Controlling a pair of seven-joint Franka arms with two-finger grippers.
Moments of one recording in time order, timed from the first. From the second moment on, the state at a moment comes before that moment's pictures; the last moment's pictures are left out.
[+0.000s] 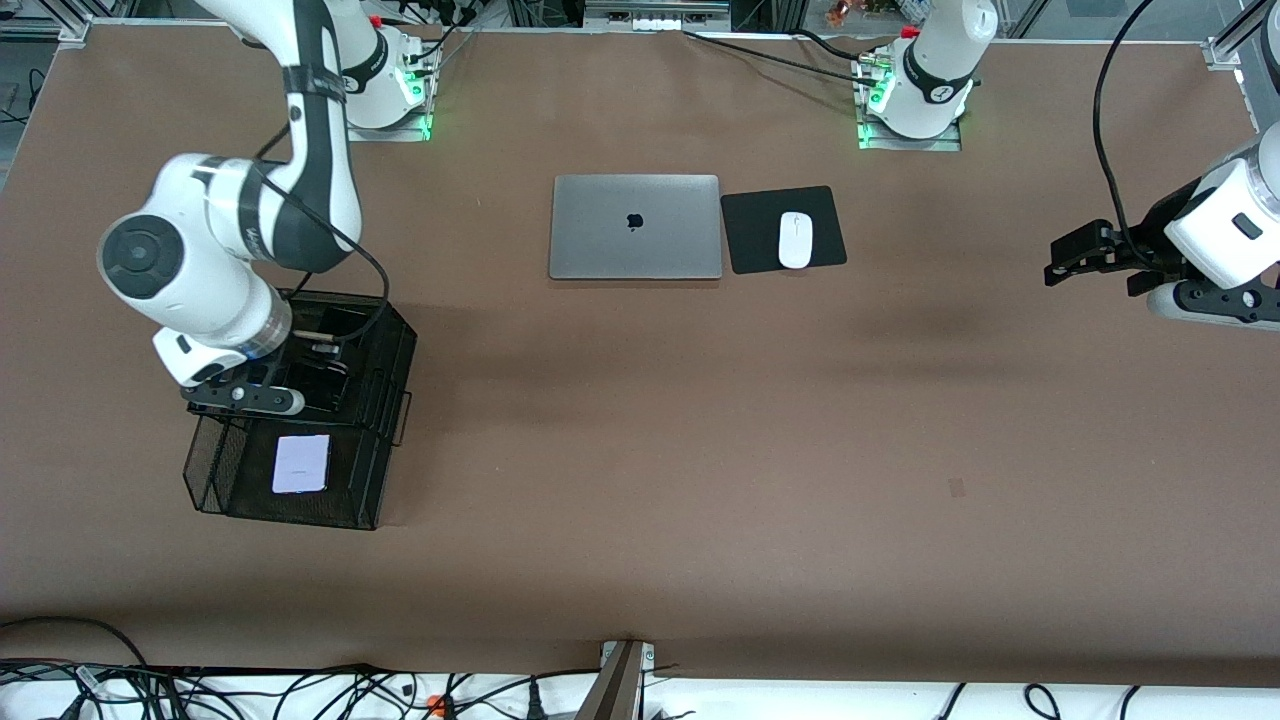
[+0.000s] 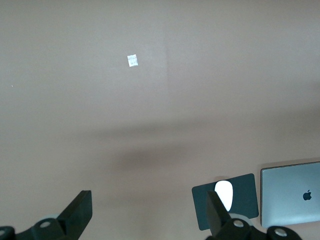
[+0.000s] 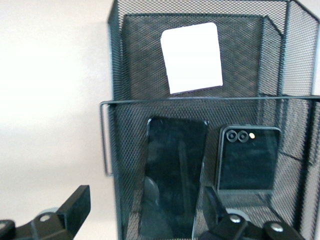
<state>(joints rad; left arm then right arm) 0.02 0.11 -0.05 -1.52 -0.07 1.55 0.04 1.08 0.51 -1.08 -1.72 0.41 1.90 0.00</state>
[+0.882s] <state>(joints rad) 0.02 0.11 -0.04 -1.52 -0.07 1.53 0.04 1.02 0.48 -1.17 -1.36 0.42 1.44 0.00</state>
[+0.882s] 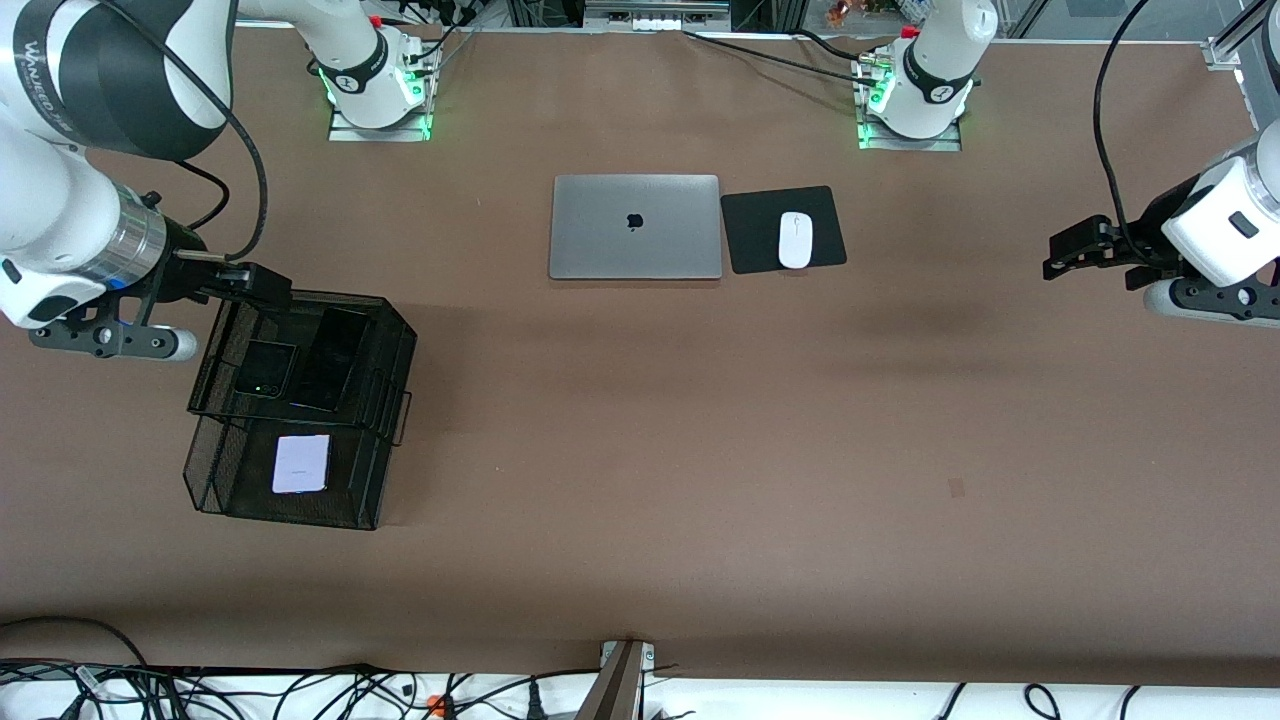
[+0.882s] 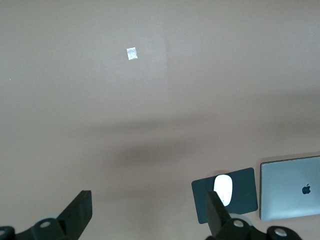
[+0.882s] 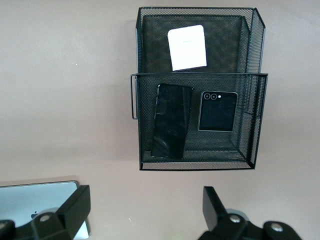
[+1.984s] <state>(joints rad) 0.02 0.11 -0.04 -1.52 -0.07 1.52 0.04 0.25 0.45 -0.17 -1.12 0.10 1.37 0.13</state>
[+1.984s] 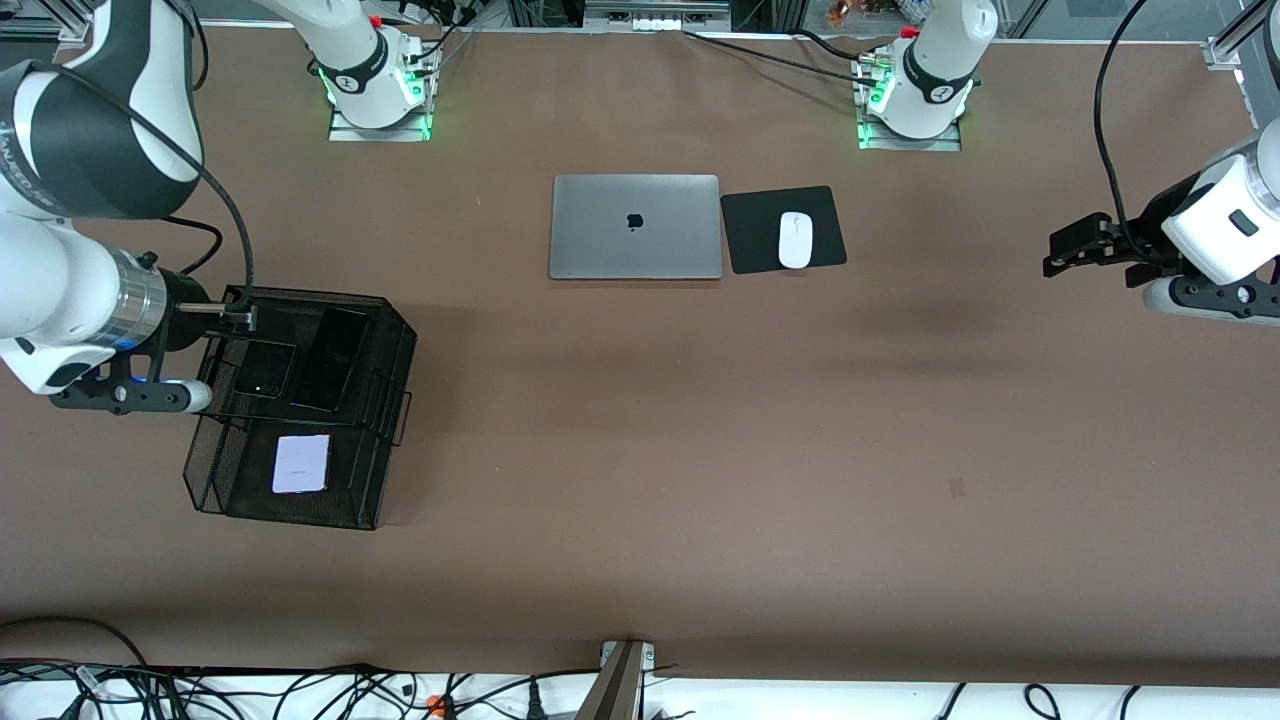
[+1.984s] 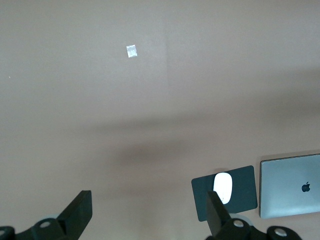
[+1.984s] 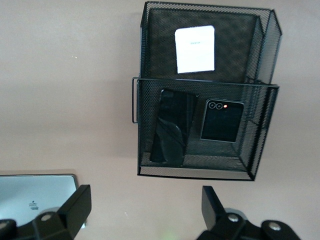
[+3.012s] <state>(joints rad) 0.02 0.11 -0.04 -1.52 -0.07 1.51 0.04 0.02 0.13 0.12 -1.60 -0.07 1.66 0.14</state>
